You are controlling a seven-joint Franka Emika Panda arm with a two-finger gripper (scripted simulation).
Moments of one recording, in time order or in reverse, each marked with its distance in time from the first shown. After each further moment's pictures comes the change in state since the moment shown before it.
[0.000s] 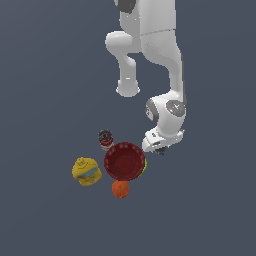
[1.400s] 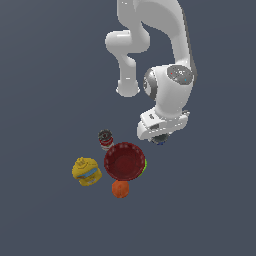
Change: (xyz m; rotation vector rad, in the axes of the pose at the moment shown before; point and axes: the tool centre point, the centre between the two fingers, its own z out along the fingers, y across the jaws) arm 0.007 0.036 -0.132 0.001 0.000 -0.001
